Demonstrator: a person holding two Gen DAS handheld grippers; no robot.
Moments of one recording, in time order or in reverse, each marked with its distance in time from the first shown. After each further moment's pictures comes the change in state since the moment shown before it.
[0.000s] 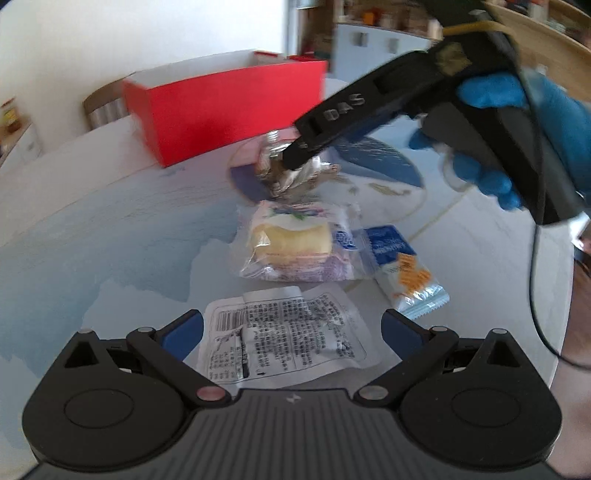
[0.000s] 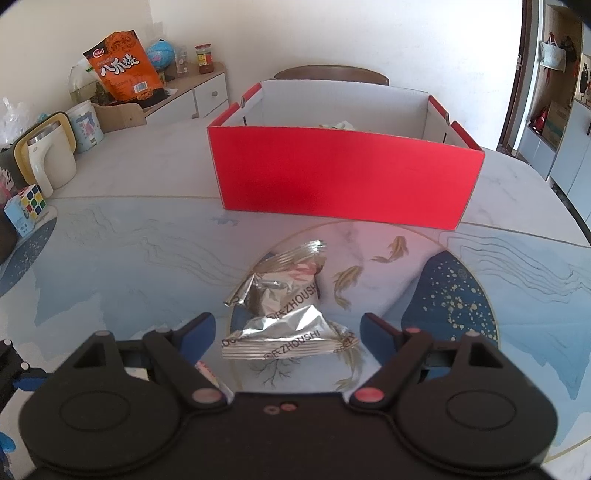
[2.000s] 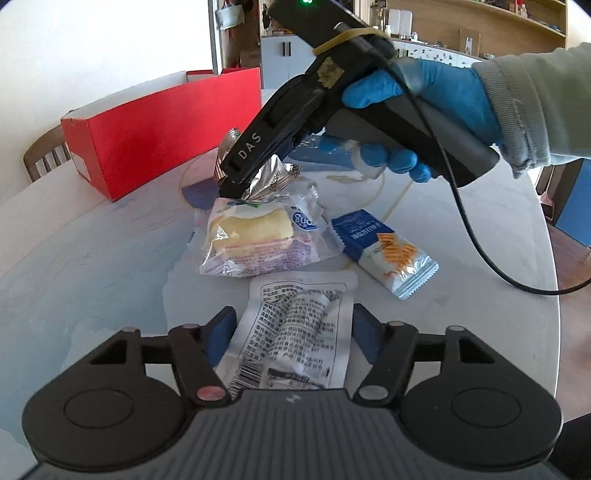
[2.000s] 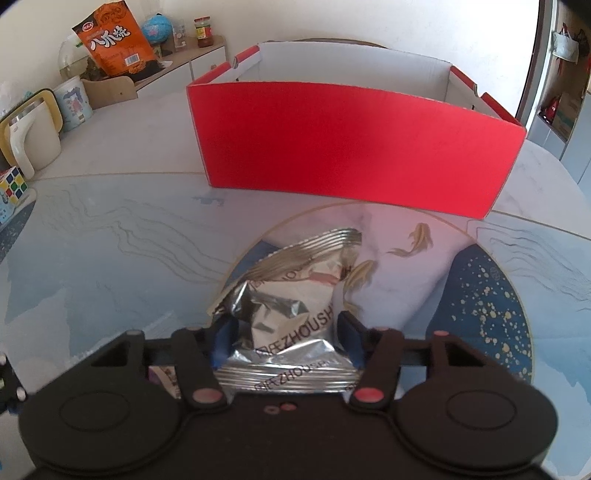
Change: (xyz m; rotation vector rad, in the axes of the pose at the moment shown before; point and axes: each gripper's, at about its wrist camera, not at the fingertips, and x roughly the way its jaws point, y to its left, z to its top) left arm 0.013 0.009 -0.009 0.180 -0.058 -0.114; right arm 0.053 -0.006 0.007 -0.006 0.076 0.013
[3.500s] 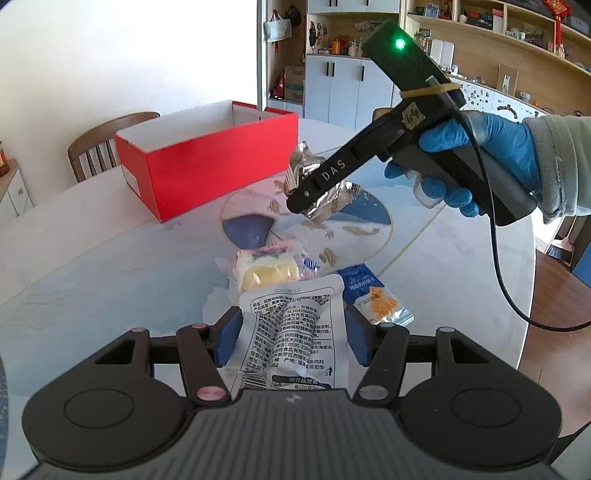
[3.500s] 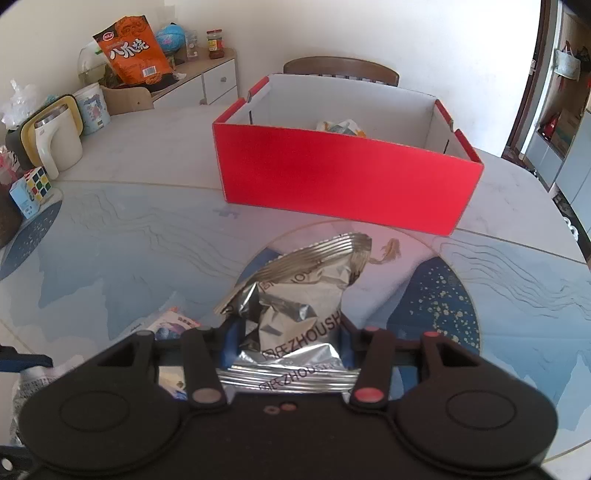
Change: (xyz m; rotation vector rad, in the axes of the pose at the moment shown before) left arm -0.068 -0.009 0.031 -0.123 -0.048 0.087; right arm -0.070 0.002 0.000 -0.044 -0.023 -0.012
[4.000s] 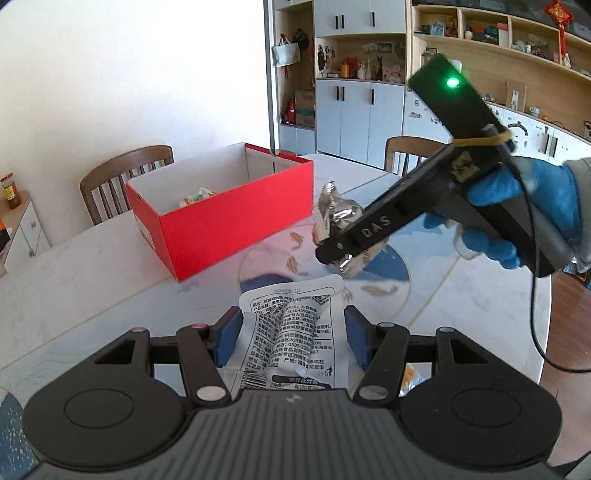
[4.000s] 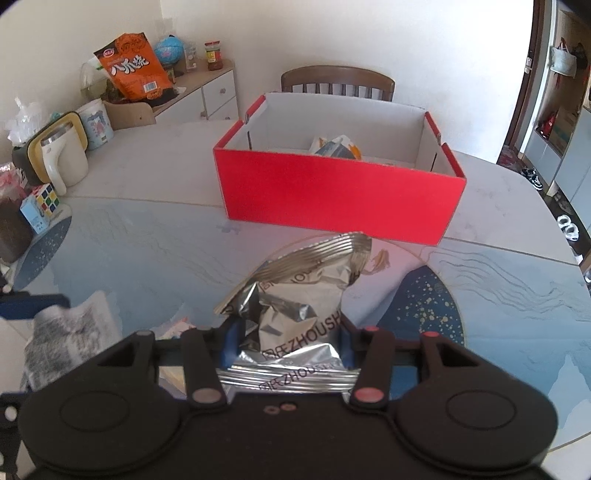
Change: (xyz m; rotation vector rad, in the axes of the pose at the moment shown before) left arm 0.005 0.009 0.053 0.012 -0.076 0.053; right arm -0.028 -0.008 0.010 0.022 -0.022 0.014
